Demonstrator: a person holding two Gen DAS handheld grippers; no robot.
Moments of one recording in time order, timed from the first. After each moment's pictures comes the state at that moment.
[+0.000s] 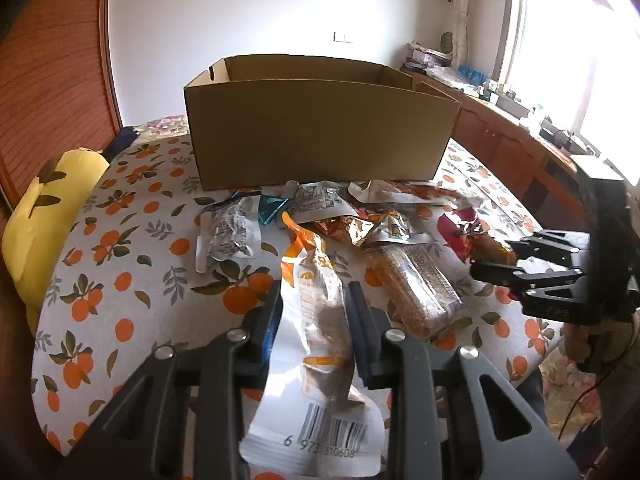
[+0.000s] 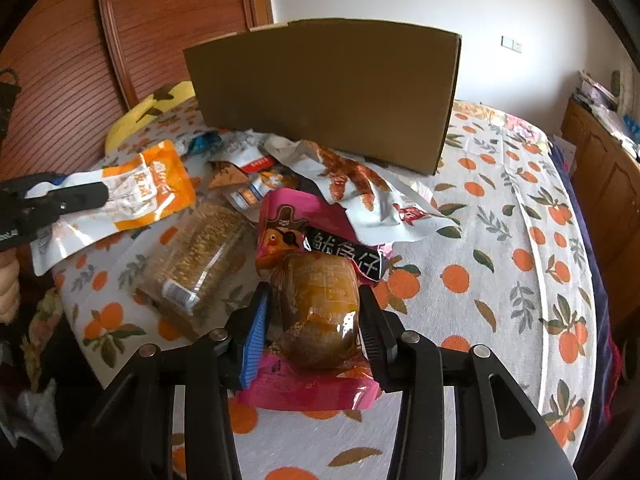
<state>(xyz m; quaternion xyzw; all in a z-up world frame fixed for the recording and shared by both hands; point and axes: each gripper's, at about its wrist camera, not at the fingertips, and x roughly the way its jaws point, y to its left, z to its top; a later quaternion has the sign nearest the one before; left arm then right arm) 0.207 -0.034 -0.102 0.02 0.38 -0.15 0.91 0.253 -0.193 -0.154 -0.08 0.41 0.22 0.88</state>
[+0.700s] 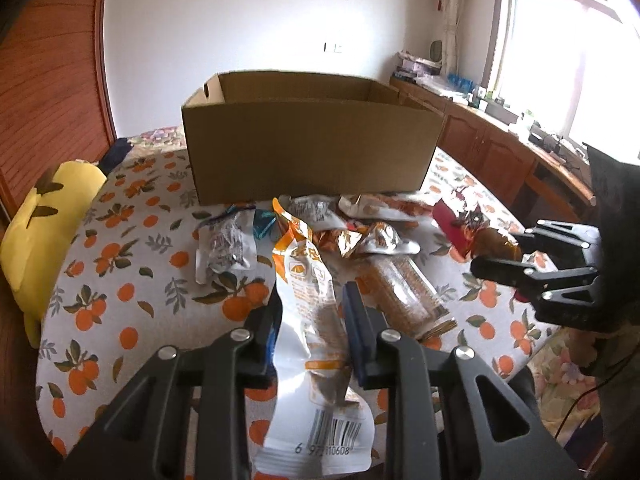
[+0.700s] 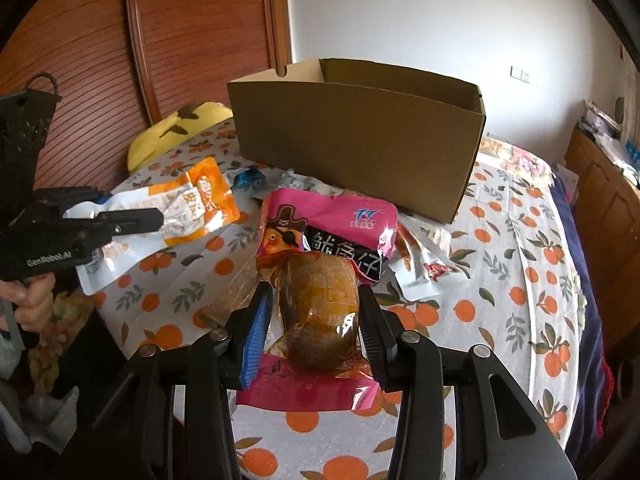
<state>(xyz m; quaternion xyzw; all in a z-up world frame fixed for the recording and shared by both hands) 0.194 -0.032 -0.082 0.01 0.36 -0.17 0.92 0.227 -0.170 -0.120 -0.09 0.36 0.23 0.90</state>
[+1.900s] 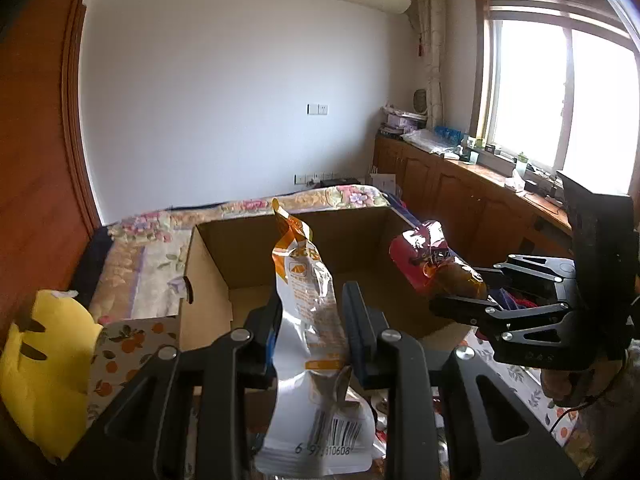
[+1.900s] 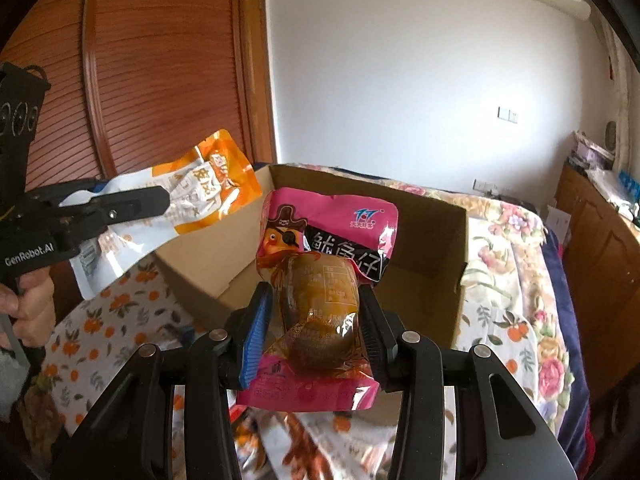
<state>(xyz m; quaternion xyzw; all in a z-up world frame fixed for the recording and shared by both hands) 0.382 -0.034 0.011 0.01 0.26 -0.20 0.94 0.385 -0.155 -0.035 -0.07 0.29 0.22 0.93</state>
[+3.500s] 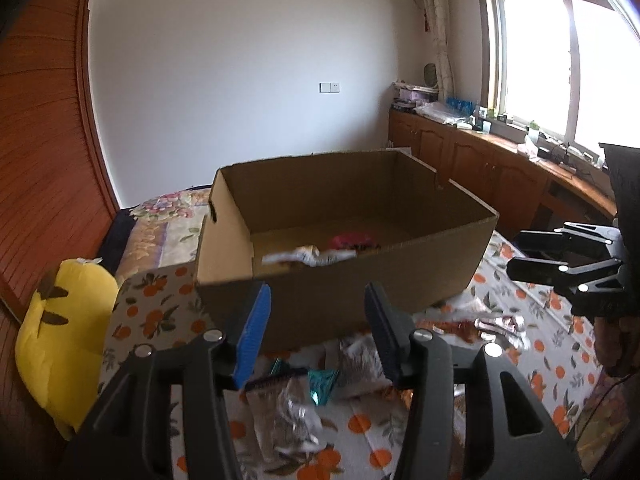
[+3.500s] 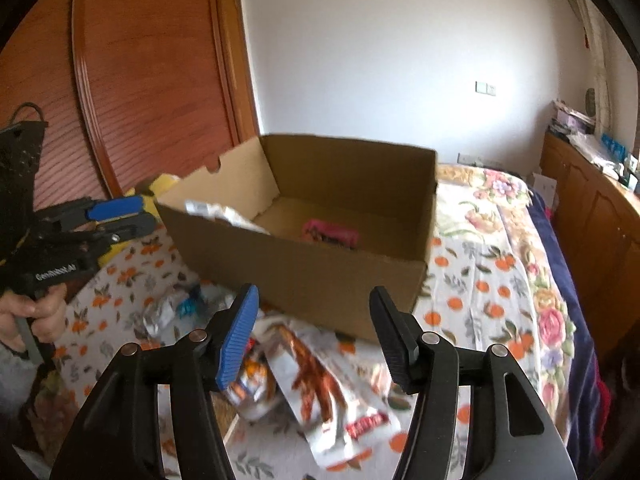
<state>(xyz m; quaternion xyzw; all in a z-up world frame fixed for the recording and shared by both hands) 0.316 -0.023 -0.033 0.06 0.29 -0.16 0.94 0.321 -0.179 -0.057 -0.04 0.32 0.19 0.93</state>
